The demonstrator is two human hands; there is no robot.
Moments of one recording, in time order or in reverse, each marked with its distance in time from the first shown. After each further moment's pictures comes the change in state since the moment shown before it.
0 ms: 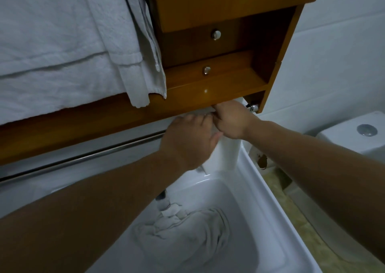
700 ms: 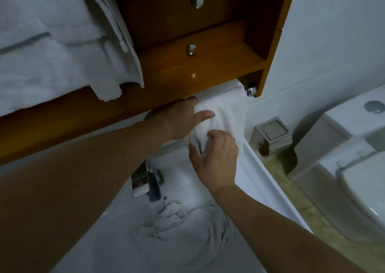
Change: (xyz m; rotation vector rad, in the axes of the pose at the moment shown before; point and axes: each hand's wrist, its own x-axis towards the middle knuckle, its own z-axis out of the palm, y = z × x) left_hand 0.047 -0.034 0.041 -0.195 -0.434 -0.149; right_hand -0.062 -0.035 0.154 0.274 0.666 0.452
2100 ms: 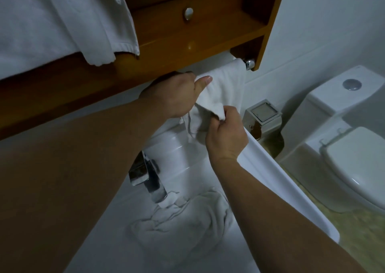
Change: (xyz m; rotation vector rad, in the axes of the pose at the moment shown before) left_hand 0.000 -0.003 0.006 -0.074 0.084 0.076; right_hand 0.010 -0.010 0.008 0.024 0.217 0.455
